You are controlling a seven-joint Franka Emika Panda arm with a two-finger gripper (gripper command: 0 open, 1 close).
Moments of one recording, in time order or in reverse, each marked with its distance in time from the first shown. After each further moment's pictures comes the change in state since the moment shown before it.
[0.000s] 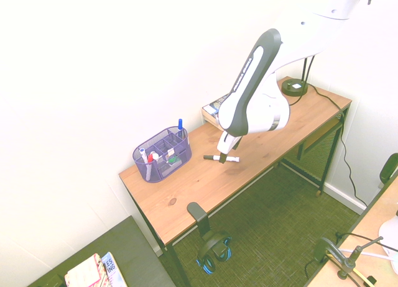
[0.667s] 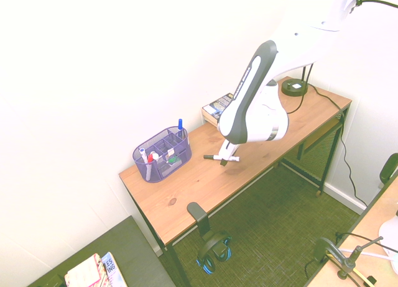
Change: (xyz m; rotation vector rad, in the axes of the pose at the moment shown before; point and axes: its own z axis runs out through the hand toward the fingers) arm -0.008 0.012 0.024 0.016 0.005 -0.007
